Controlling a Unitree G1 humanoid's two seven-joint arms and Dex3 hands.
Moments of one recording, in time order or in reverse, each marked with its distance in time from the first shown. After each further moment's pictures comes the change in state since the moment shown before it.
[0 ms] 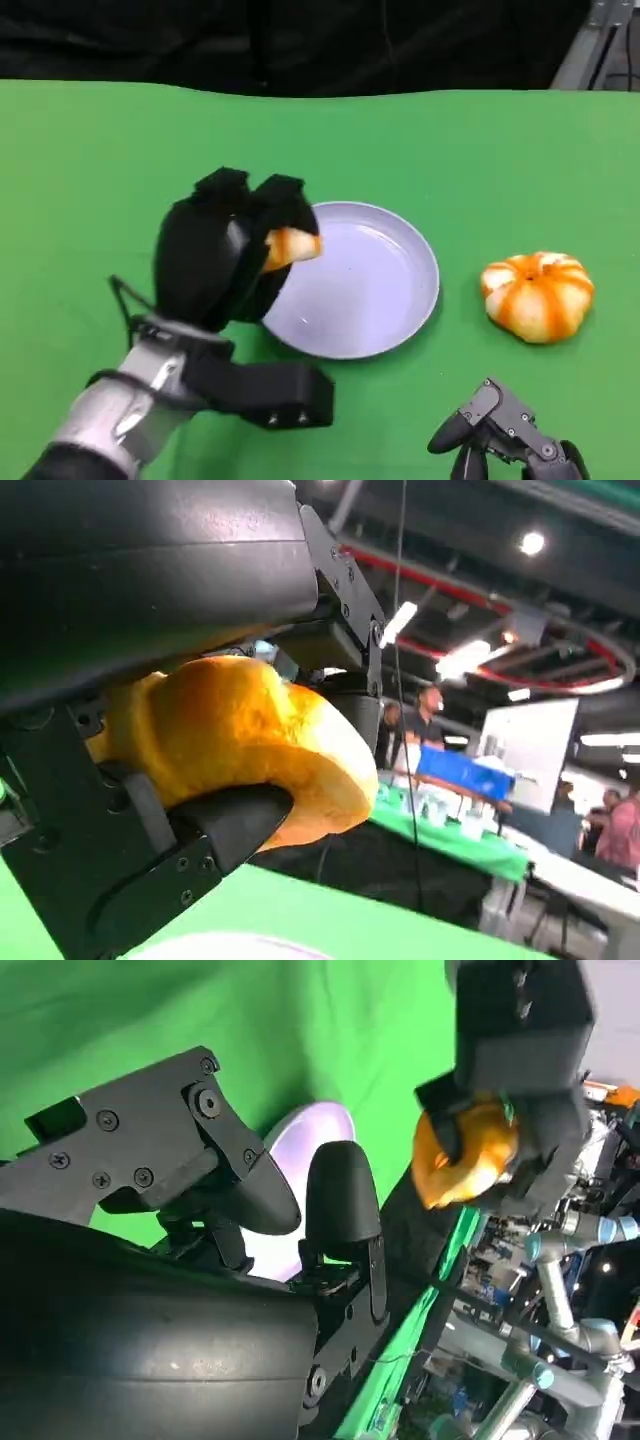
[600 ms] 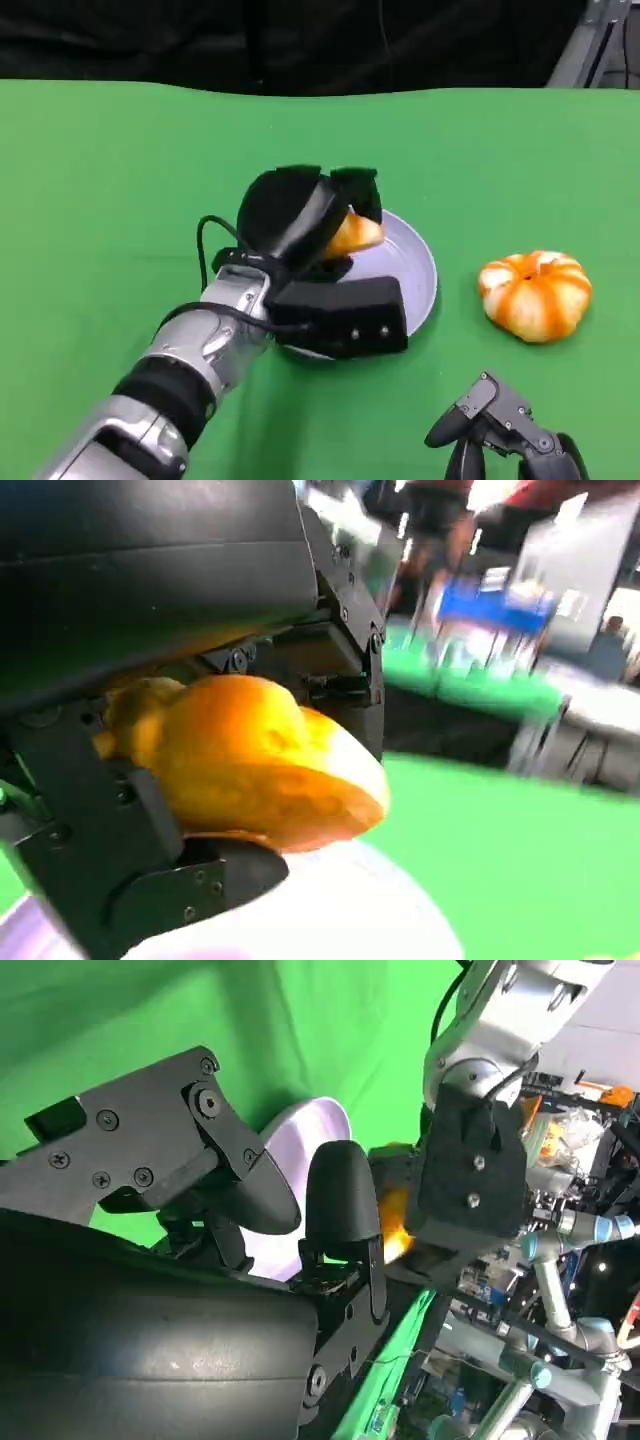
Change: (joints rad) left arm -0.271 -0.169 -0.076 0.331 -0.075 0.201 -0.407; right arm -0.024 0.007 0.004 0.012 0.012 0.000 0.007
